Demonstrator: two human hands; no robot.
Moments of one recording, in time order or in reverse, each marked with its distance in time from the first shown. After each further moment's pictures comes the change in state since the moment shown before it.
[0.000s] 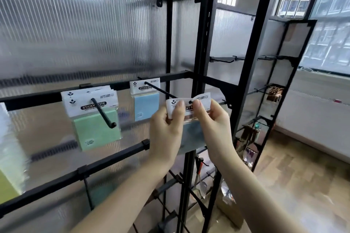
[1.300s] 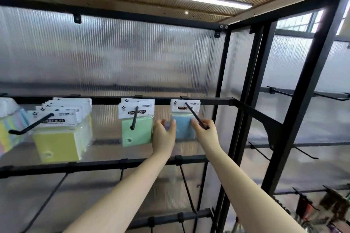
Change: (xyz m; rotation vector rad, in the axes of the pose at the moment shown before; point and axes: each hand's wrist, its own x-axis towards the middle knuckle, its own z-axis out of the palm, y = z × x) left_hand 0.050 -0.089 -0.046 0.649 0.472 -0.314; right_hand 0.086 0.106 0.065 -0.066 -0.328 0.340
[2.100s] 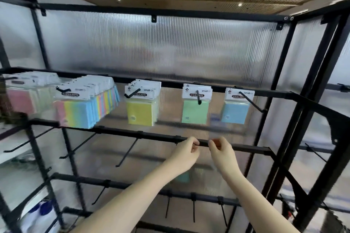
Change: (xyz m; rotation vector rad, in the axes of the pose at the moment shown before) left_hand -0.095 -0.035 -0.131 0.380 -0.427 0.018; right_hand -0.137 0.020 0.048 -0.242 -0.289 -0.108
